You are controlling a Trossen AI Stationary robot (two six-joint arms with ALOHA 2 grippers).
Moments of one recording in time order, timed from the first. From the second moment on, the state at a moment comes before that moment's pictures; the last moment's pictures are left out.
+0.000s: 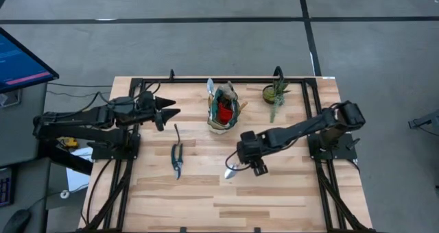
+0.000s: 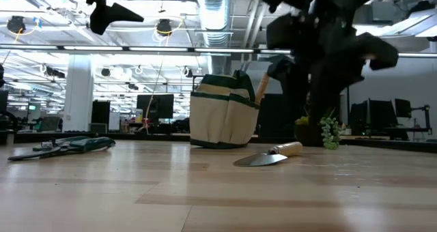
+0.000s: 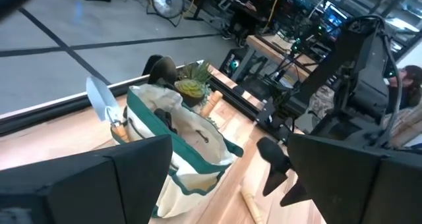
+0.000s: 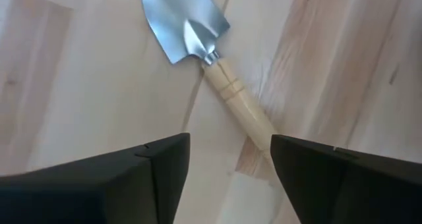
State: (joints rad) left arm 0.06 0.63 0.64 -0.19 -0.35 -0.55; right arm 0.22 1.70 1.08 -0.62 0.05 -0.14
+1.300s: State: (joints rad) left arm 0.06 0.63 0.64 -0.18 -0.34 -0.53; right arm 0.15 1.72 1.08 -0.66 0.13 1.63
